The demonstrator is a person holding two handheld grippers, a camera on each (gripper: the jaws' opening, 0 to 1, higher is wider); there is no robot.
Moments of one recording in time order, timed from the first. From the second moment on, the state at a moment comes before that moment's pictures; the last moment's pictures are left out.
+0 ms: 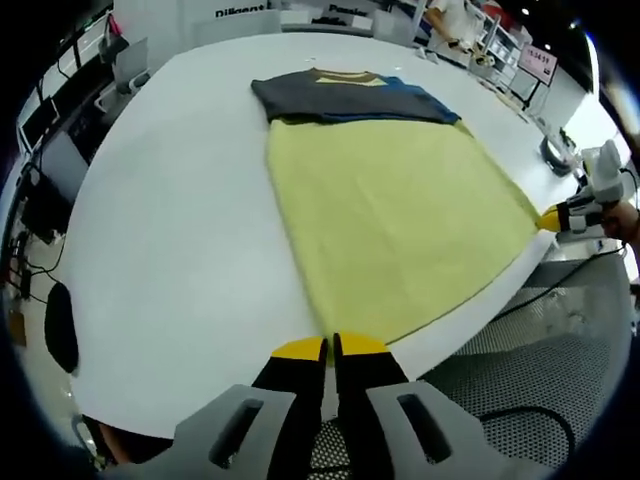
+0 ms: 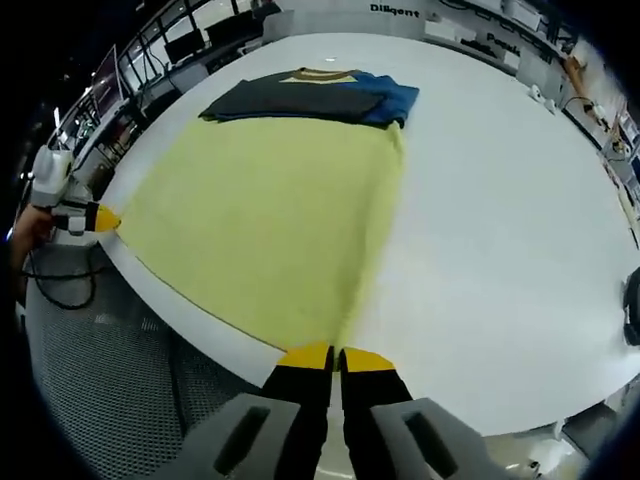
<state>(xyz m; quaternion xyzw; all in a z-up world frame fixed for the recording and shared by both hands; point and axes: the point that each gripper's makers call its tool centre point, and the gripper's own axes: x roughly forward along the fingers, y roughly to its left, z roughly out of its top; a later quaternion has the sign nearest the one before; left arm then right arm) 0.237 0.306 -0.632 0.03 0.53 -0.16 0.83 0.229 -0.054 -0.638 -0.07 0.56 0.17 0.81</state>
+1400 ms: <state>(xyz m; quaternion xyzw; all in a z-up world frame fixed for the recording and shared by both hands) 0.203 0.307 -0.633 0.06 0.57 -0.18 0.80 0.197 -0.053 -0.635 -0.08 0.59 0.19 0.78</state>
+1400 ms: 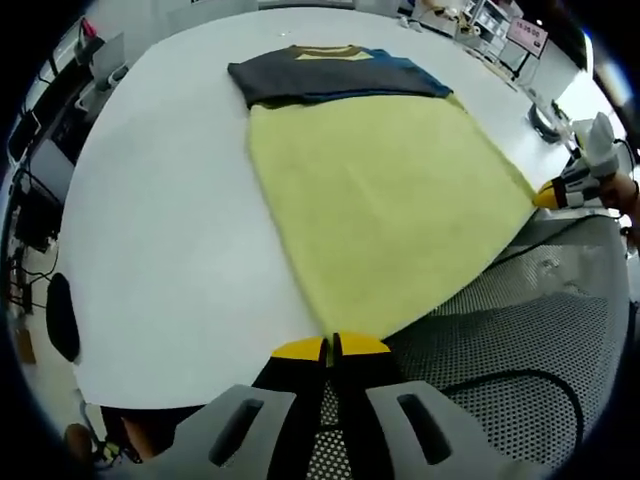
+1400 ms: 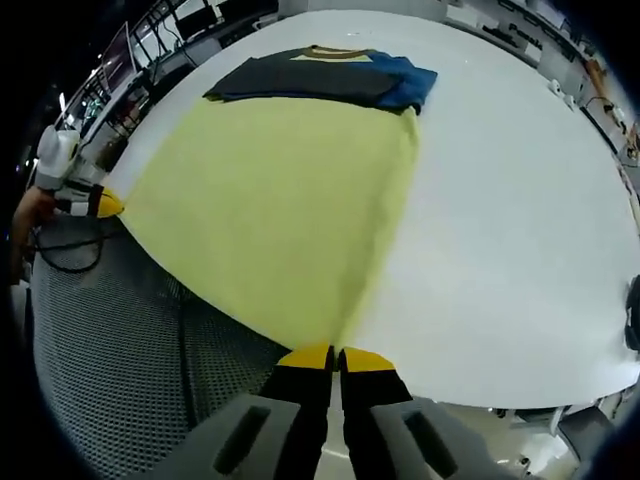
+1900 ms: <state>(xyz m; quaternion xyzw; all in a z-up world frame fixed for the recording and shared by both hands) 0.201 0.305 -0.616 0.05 0.56 -0.19 0.80 0.193 -0.050 -0.620 -0.07 0.59 0.20 0.78</state>
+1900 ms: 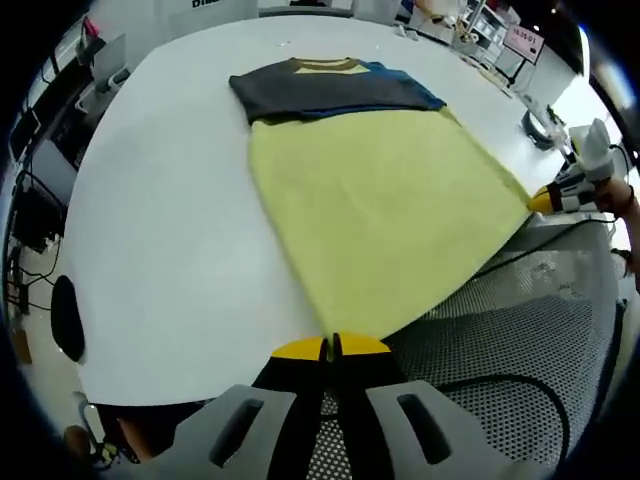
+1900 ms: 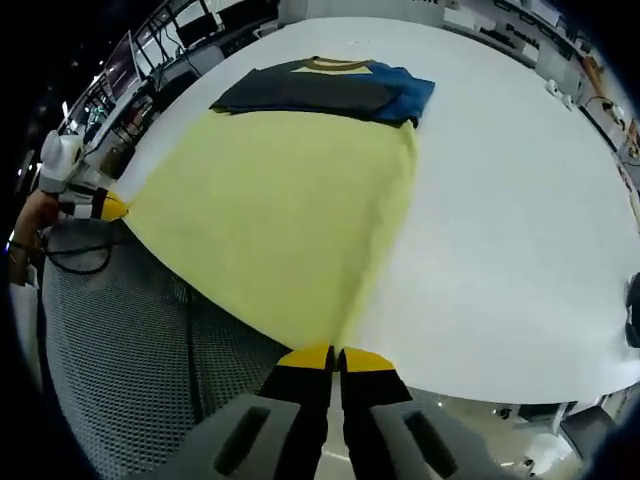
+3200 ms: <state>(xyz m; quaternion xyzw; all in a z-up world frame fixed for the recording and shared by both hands) 0.230 0.305 -0.571 0.01 0.52 -0.17 0.84 0.221 -0.047 -0.579 -0.08 0.55 0.21 0.80</state>
